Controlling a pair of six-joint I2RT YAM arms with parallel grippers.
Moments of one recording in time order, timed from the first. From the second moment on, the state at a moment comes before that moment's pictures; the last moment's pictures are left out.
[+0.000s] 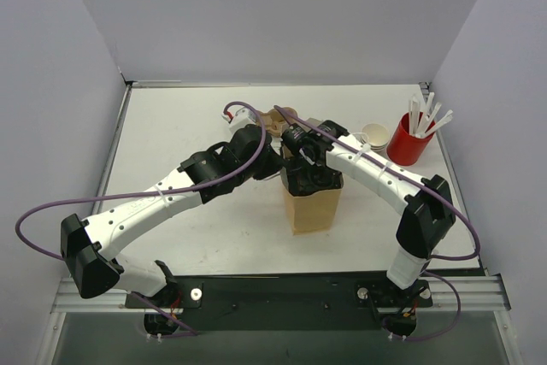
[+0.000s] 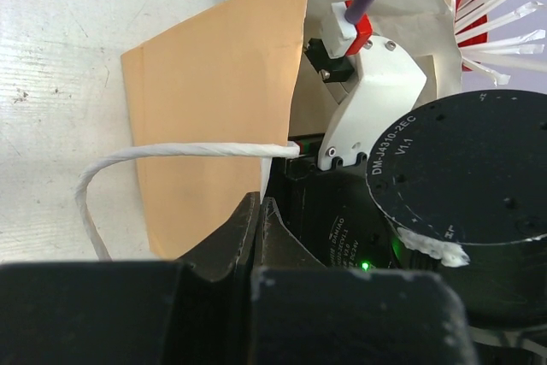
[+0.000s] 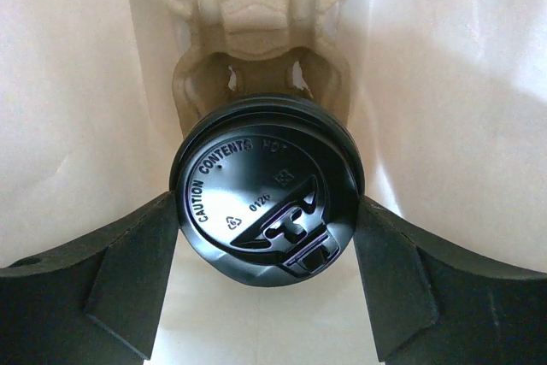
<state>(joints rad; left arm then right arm) -0.93 1.38 1.33 -0.57 -0.33 -1.11 0.77 1.71 1.51 -1.24 0.16 0.60</state>
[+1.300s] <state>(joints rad) -0.94 1.38 1.33 -0.57 -0.30 -1.09 0.76 1.71 1.39 -1.06 0.22 0.61</state>
